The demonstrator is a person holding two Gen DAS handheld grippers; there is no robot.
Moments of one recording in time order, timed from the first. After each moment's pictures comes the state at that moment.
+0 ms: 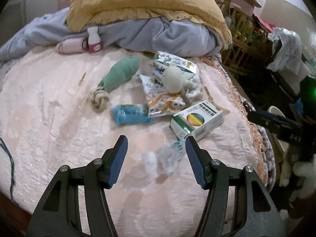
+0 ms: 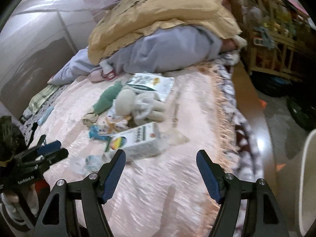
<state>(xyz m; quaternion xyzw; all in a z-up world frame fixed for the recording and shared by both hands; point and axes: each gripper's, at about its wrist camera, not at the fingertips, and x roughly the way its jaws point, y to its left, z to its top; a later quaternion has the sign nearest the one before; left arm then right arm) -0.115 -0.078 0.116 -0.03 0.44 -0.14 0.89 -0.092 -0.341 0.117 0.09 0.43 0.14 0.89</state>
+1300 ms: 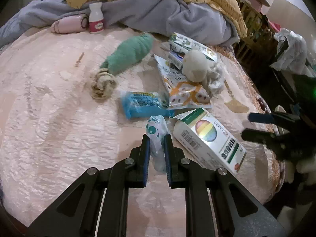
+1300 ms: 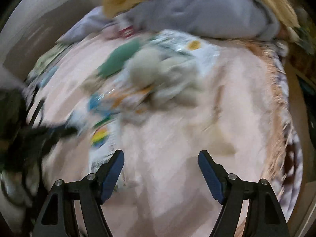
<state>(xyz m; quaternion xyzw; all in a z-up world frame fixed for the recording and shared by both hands) -0.074 -0.054 0.075 -0.05 0.48 -0.14 0.86 -0.040 -0.282 0.075 0.00 0.53 0.22 0.82</state>
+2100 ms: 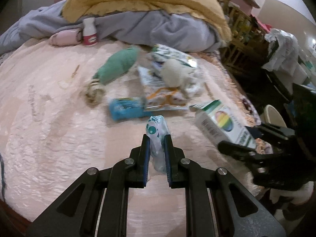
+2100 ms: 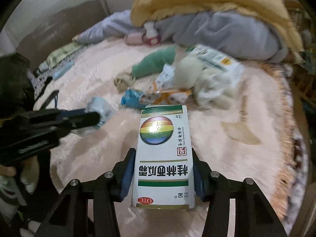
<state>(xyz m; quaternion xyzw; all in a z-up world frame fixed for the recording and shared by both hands) -0.106 -0.081 0.106 -0.05 0.45 -0.16 0.87 -0.097 -0.252 0.095 -0.02 0.46 0.23 0.86</state>
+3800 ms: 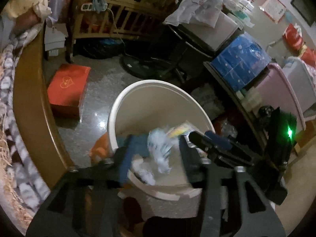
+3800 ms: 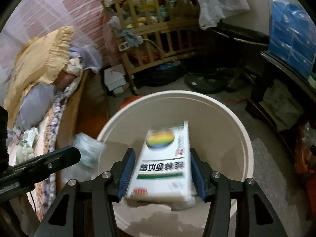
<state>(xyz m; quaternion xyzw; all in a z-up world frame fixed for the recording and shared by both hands) -0.095 -0.509 0.106 -0.03 0.48 -0.46 0.74 -0.215 -0.660 0.100 0.19 0.40 -0.19 0.88</state>
